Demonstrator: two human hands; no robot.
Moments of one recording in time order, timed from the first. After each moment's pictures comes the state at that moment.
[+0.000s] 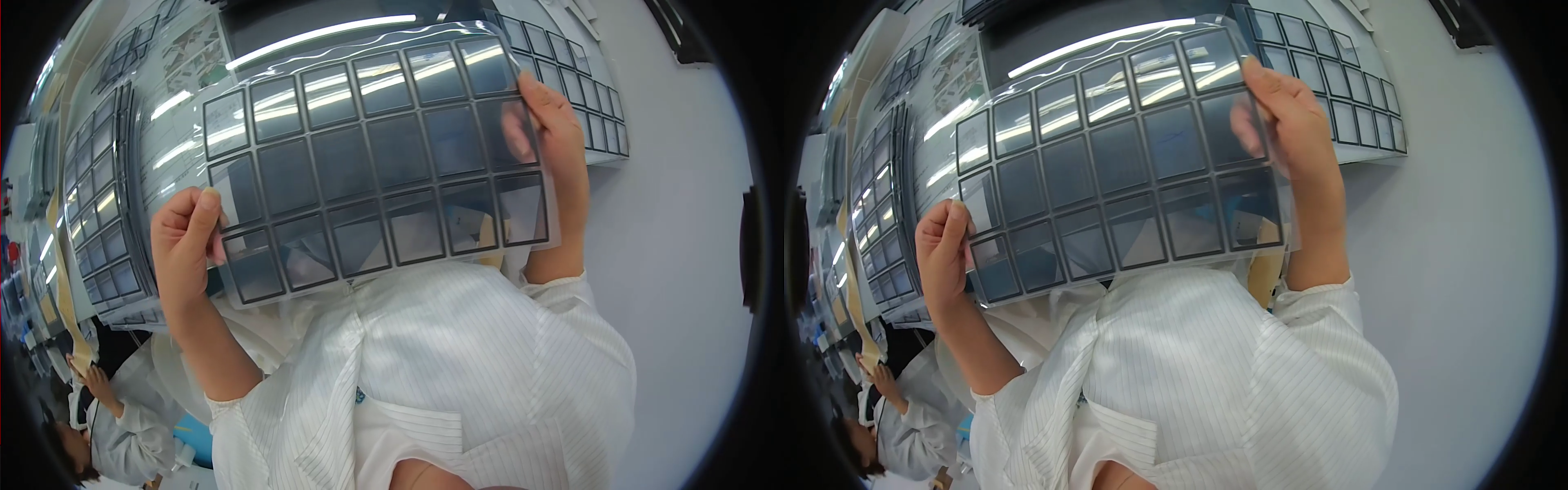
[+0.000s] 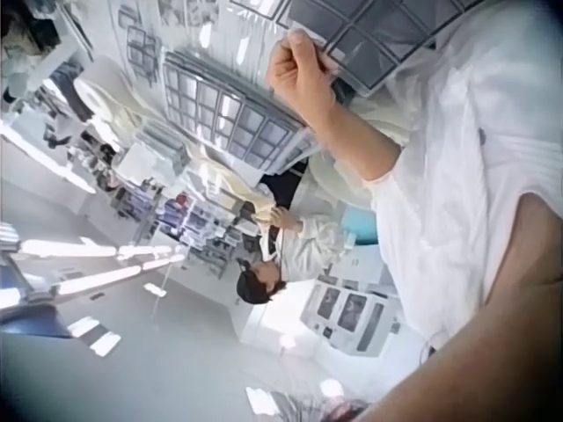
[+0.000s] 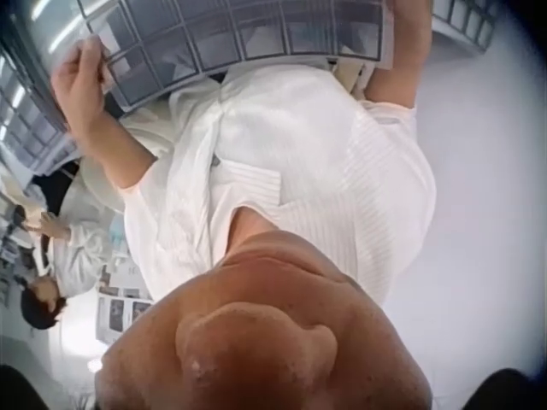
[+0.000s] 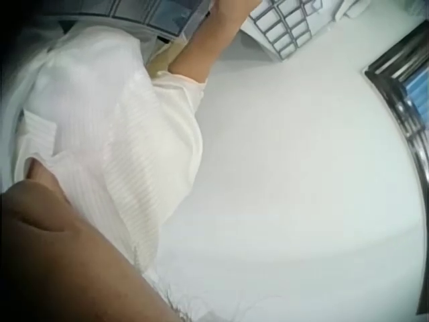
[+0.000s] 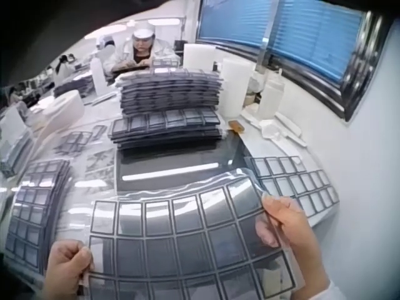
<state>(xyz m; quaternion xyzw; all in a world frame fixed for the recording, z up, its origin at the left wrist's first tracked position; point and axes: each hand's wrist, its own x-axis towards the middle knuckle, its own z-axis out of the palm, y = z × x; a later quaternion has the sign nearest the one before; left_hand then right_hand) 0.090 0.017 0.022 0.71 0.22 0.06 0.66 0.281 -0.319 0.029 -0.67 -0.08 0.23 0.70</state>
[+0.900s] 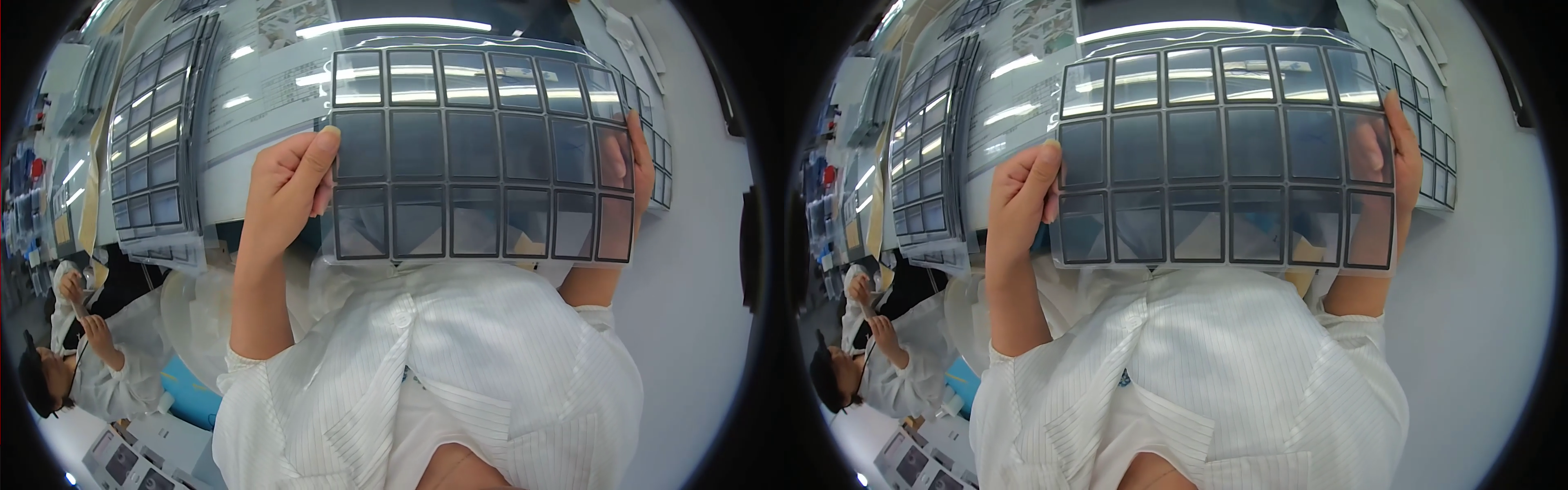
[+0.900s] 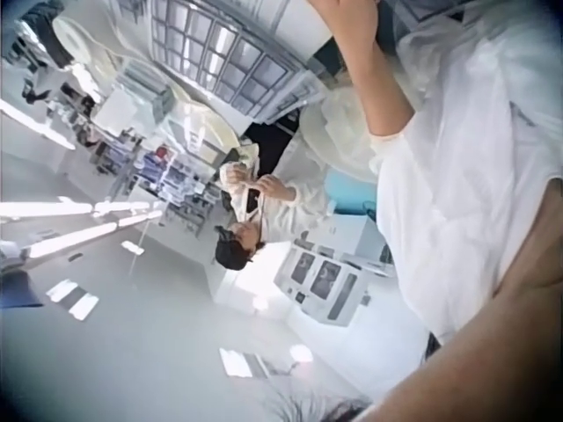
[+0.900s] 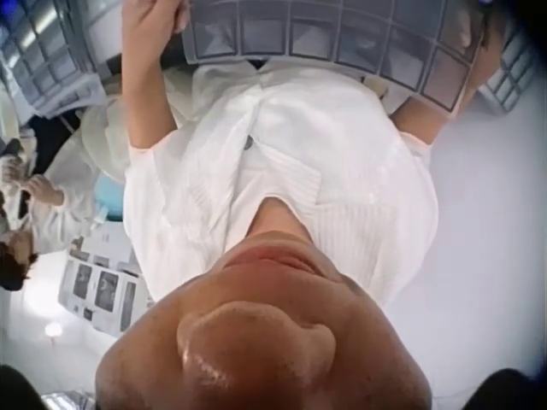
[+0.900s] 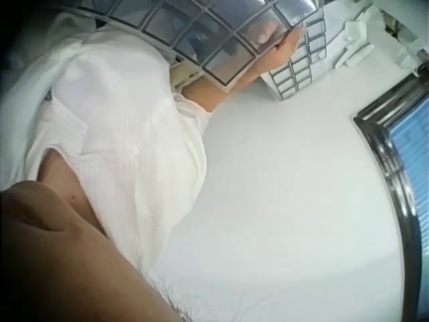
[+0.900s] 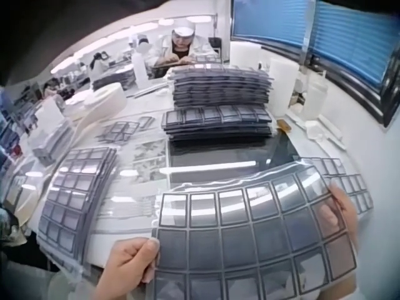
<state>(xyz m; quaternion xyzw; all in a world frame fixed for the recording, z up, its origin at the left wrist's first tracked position) 0.094 -0.010 0.016 0.70 0.20 0.04 0.69 0.286 -0.325 0.029 -0.55 -0.04 0.21 0.81</state>
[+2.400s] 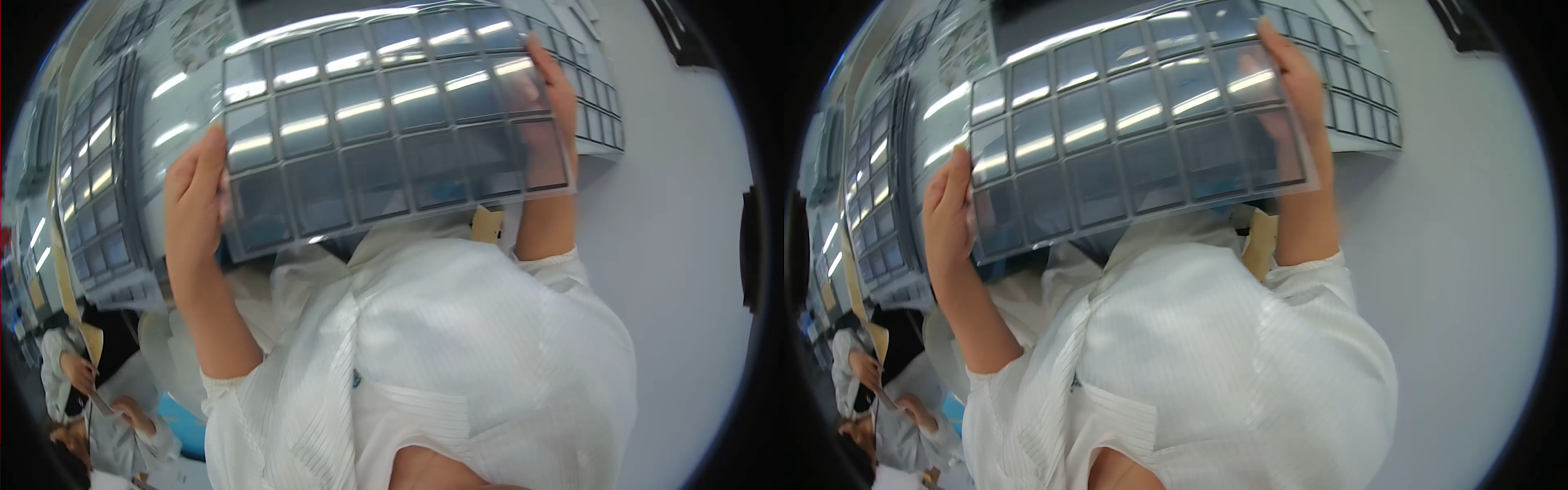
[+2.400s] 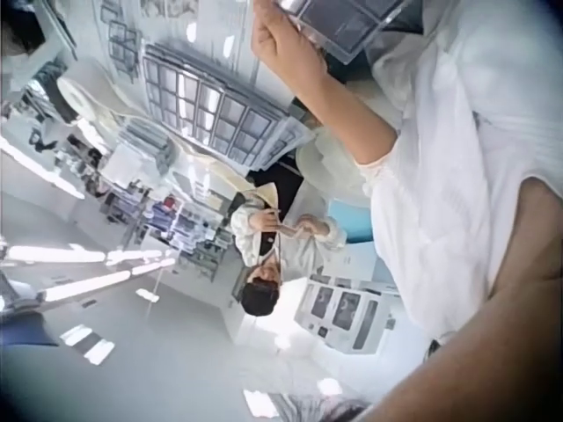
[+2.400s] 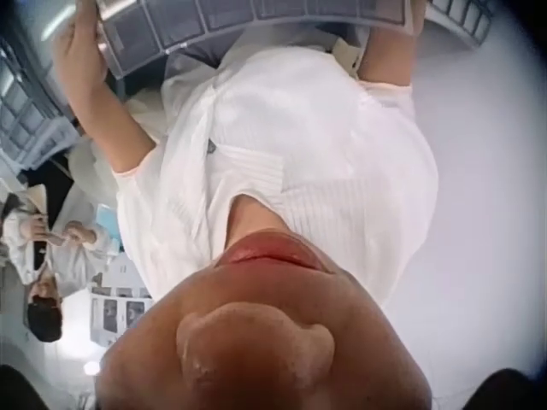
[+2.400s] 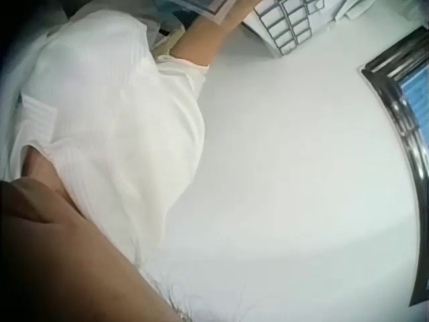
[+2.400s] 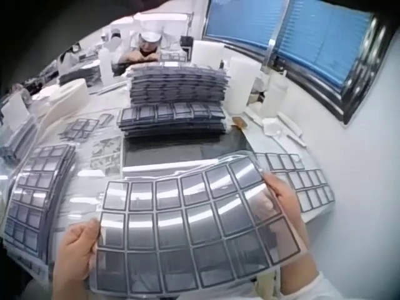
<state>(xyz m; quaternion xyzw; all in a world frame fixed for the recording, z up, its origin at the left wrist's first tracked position) 0.106 0.007 0.004 0.71 0.21 0.09 0.67 0.306 -0.323 0.008 -0.51 -0.17 0.22 0.82</state>
